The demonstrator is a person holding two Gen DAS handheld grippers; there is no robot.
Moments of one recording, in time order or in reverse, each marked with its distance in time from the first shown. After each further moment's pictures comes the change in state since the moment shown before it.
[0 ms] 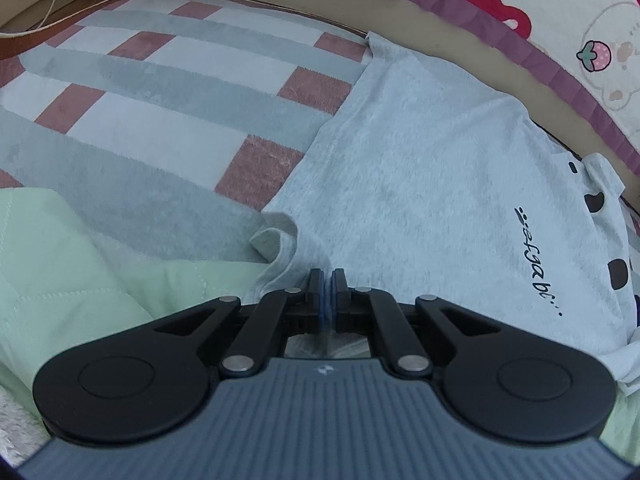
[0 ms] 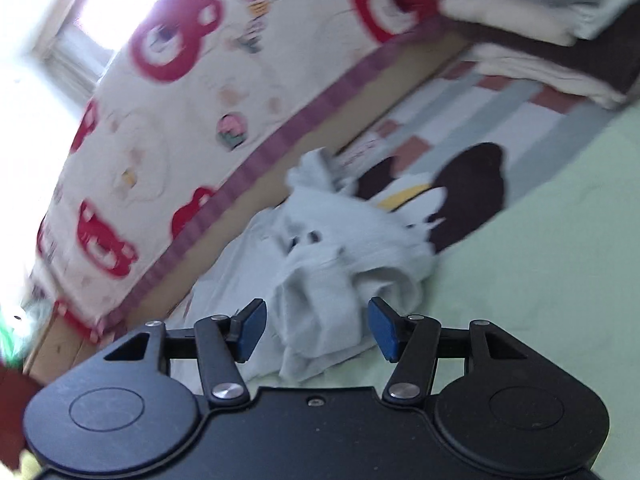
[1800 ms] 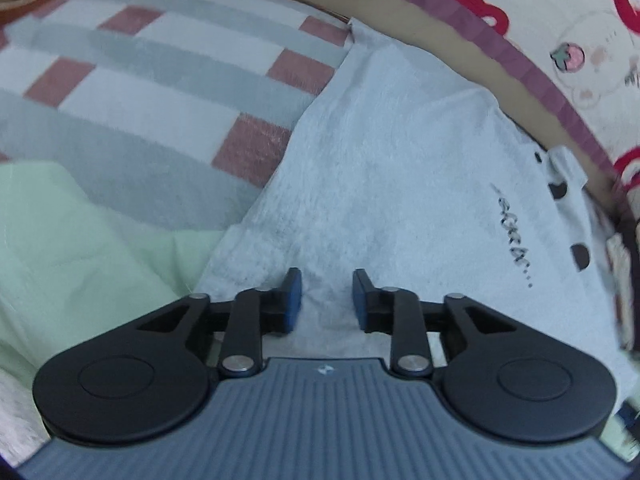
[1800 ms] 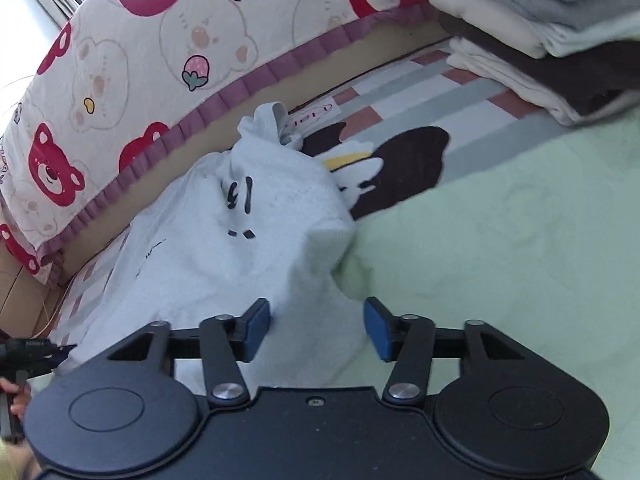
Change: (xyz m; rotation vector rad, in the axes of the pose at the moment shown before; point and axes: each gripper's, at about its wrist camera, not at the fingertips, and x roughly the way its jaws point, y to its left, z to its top) left arm -0.022 0.021 -0.006 -0.041 0.072 -0.118; right arm -0.044 -0.018 -0.012 -0.075 0.143 -0.185
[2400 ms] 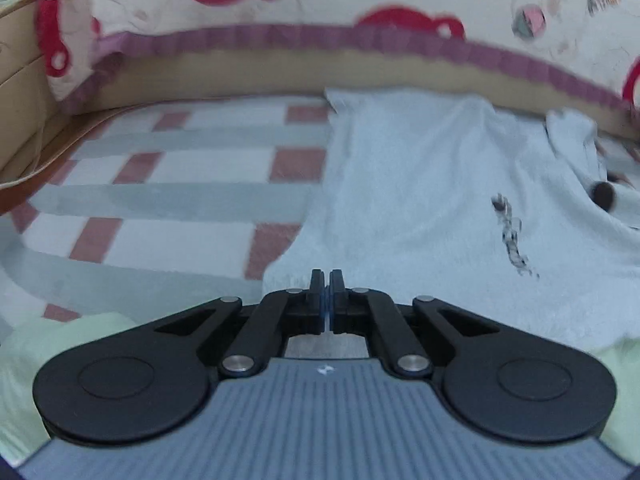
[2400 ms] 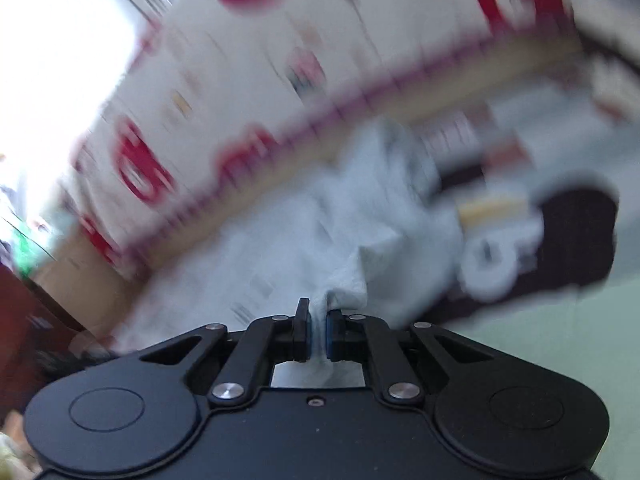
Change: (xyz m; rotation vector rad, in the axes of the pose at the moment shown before) left arm -0.024 -0.038 0.008 0.337 -0.217 0.181; right arm 0.034 0.053 0.069 -0.113 -0.121 0.292
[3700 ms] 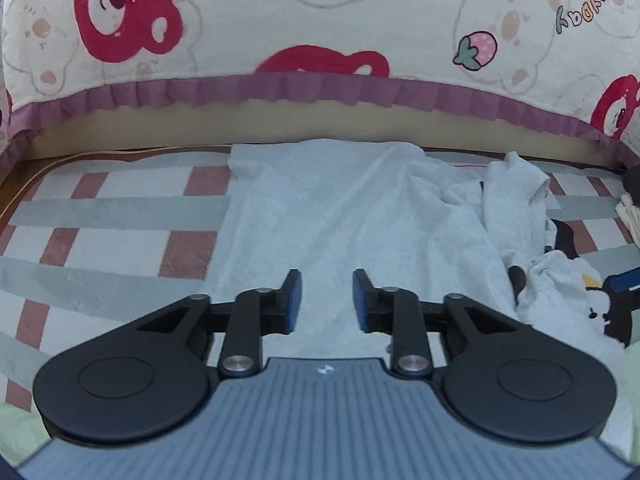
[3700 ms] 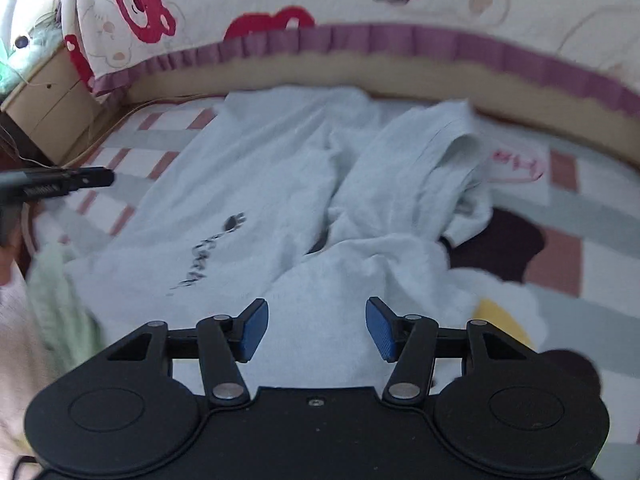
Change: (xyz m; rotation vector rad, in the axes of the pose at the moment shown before) left arm 0.030 -0.106 0.124 0.063 0.050 -0.074; right arm 0.186 0.023 0.112 -0.320 0.670 -0.017
